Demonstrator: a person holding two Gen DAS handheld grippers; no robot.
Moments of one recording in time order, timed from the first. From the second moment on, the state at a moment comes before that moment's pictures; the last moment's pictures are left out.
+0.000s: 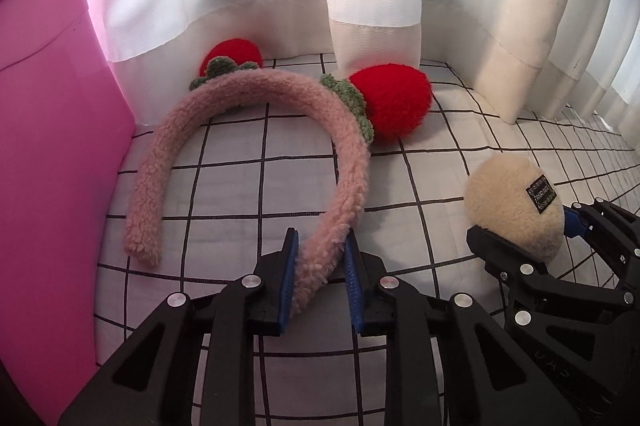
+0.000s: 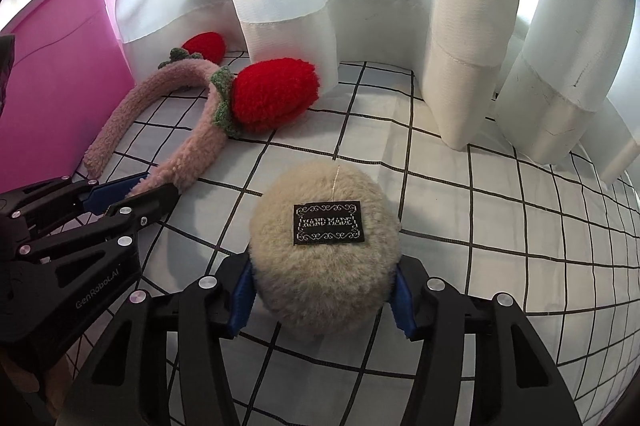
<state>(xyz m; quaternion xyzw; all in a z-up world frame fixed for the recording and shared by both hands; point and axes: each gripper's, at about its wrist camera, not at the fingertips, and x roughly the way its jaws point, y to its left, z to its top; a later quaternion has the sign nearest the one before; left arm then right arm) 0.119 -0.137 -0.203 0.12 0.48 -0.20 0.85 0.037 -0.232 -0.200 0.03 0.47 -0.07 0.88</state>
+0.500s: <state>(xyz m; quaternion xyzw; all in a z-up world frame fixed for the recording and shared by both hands) 0.061 -0.126 -0.145 0.10 0.42 -0.23 0.87 -0.024 -0.253 -0.166 0.08 0.44 -0.08 0.89</state>
